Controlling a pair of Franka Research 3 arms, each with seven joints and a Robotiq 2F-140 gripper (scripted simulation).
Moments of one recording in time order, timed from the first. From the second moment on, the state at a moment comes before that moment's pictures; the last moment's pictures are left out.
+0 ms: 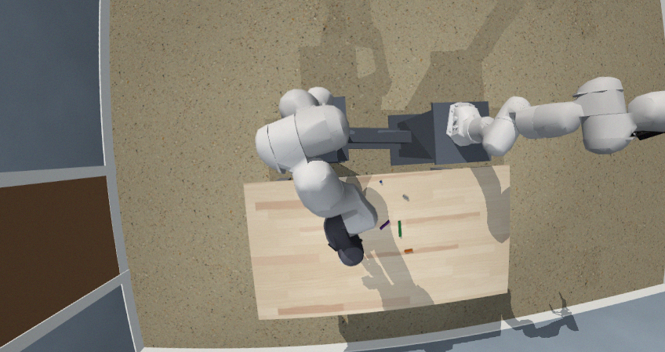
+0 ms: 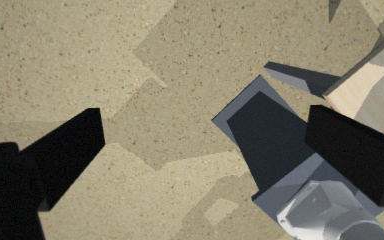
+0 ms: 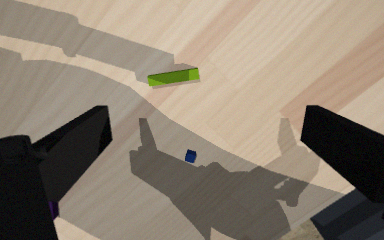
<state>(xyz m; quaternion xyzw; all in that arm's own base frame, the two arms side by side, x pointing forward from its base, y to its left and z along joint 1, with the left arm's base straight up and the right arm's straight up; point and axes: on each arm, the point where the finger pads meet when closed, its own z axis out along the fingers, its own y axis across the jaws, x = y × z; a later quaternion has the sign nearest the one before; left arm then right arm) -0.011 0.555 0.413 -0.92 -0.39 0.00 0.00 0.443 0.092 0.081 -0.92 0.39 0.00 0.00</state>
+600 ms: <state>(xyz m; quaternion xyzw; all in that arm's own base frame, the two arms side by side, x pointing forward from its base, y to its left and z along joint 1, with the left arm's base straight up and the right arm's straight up) -0.011 0.555 0.413 -0.92 -0.39 0.00 0.00 0.516 0.123 0.108 -0.93 0.37 -0.05 -0.01</state>
